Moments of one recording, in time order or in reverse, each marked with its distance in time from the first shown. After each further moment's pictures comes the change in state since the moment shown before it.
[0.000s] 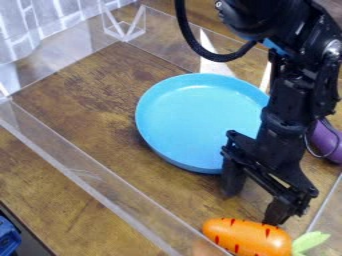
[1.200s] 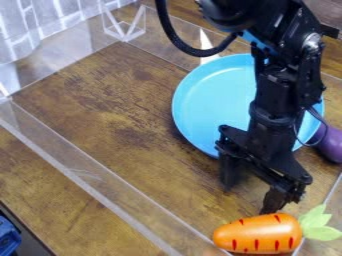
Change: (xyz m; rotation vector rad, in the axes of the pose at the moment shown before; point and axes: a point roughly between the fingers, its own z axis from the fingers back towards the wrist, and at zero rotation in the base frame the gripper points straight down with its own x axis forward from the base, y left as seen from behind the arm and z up) arm 0.000 0.014 0.001 -0.013 -0.050 0.102
